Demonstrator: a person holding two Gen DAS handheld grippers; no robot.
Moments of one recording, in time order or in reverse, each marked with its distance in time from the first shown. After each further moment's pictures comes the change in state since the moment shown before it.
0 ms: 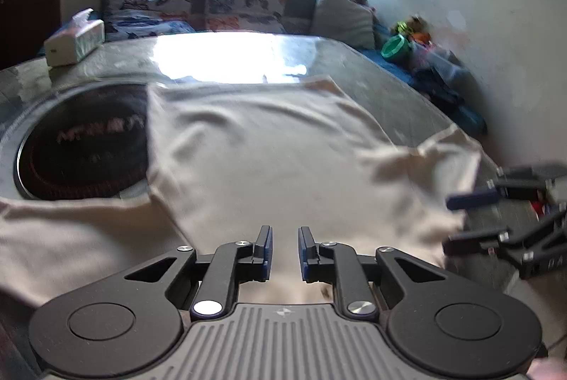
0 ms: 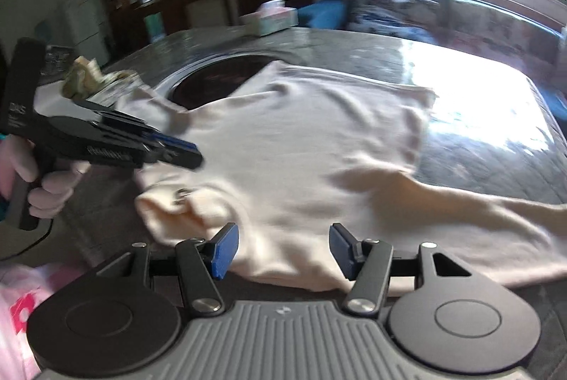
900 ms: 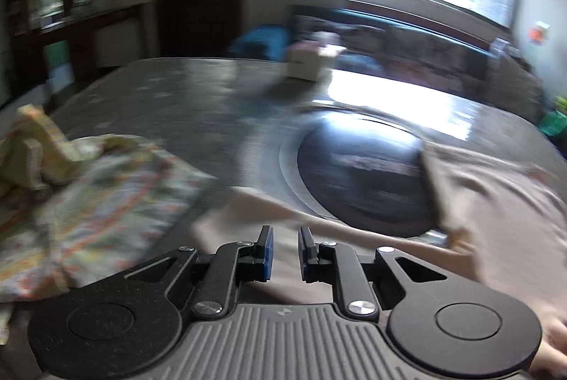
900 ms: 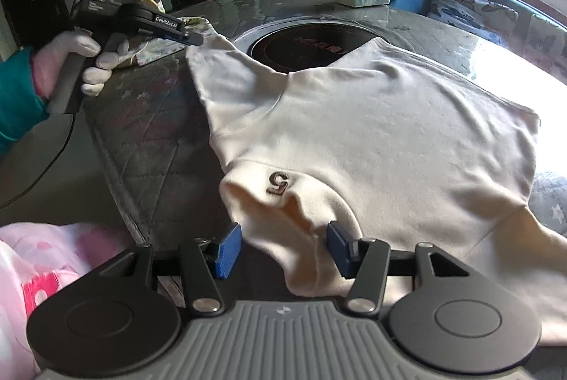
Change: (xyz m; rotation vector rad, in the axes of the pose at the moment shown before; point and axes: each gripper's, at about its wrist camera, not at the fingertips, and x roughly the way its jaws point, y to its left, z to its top) left arm -0.075 0.134 -0.015 -0.247 -0.115 0.479; right arm 0.047 0.070 0.006 -0.230 0.122 0.164
